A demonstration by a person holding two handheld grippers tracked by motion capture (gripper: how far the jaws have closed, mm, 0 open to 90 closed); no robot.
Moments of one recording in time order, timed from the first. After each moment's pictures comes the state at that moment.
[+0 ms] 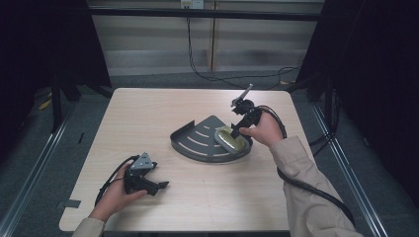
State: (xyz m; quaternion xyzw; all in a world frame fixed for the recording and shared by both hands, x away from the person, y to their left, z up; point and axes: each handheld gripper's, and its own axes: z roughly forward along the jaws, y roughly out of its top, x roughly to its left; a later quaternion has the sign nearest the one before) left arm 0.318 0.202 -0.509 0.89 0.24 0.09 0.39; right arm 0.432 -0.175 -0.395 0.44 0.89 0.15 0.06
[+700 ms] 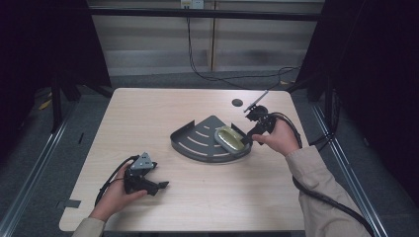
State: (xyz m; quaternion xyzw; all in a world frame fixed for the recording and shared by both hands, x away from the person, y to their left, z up) left arm 0.318 0.202 -0.509 0.88 0.24 0.09 0.39; right arm 0.405 -0.210 -0.397 0.43 0.88 0.17 0.05
